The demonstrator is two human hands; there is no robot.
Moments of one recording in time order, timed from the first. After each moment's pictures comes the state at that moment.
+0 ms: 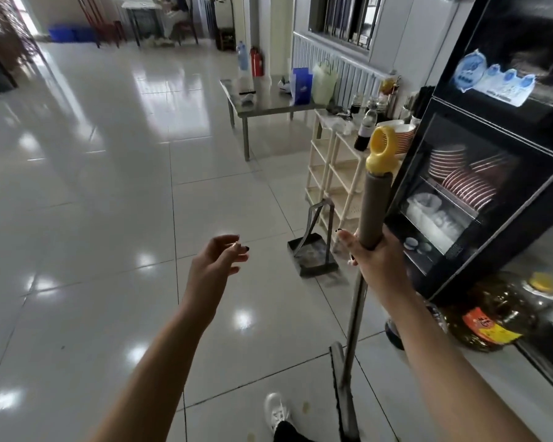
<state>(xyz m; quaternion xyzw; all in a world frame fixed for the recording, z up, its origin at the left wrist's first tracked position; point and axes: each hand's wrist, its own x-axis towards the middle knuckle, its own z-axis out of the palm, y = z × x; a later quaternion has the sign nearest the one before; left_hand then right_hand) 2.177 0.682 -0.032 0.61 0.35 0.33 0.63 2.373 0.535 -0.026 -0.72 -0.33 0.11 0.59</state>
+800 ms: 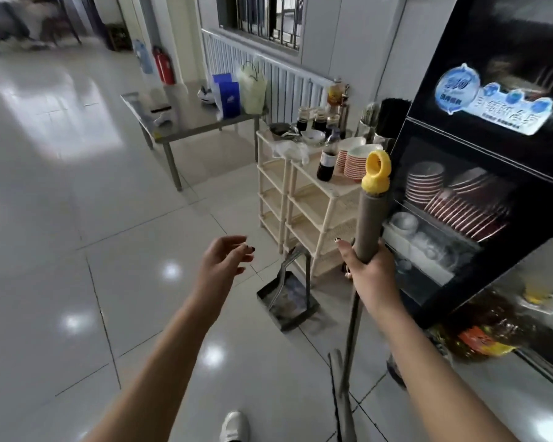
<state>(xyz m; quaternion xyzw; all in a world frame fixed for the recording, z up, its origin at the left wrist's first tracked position) 2.470 0.982 -0.038 0.65 0.25 0.22 0.68 2.597 0.789 -0.056 -0.79 -0.13 0.00 0.60</state>
